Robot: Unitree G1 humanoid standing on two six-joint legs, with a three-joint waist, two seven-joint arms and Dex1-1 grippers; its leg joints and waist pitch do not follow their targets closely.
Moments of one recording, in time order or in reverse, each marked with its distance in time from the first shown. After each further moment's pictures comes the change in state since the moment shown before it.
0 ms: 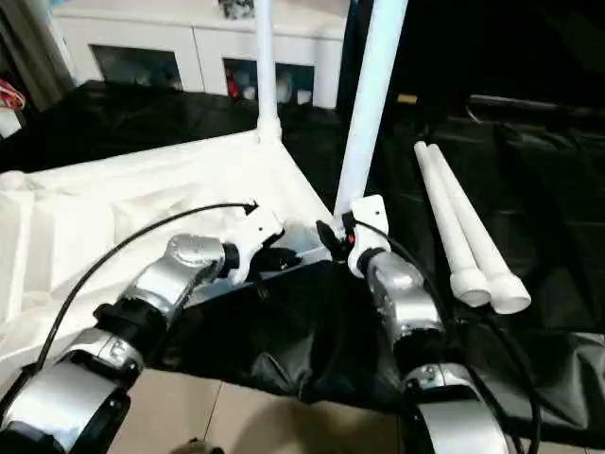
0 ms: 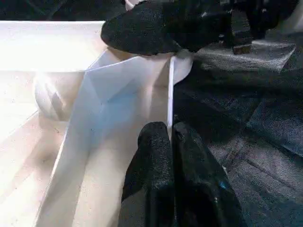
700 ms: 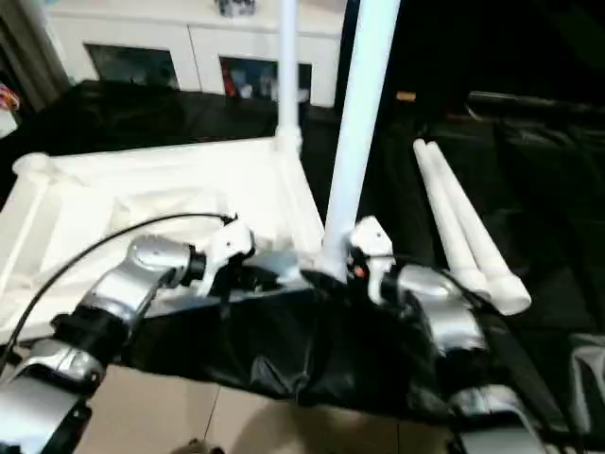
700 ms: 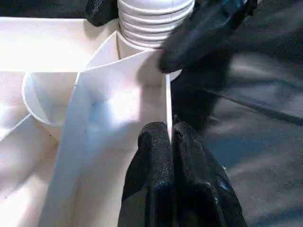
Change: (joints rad) left arm 0.080 0.173 -0.026 -0.115 -0.058 -0.080 -0.417; right arm 0.131 -0.231 0.151 -0.216 0.064 -0.010 0.716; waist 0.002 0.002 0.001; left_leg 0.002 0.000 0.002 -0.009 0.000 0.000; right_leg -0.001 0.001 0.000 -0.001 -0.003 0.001
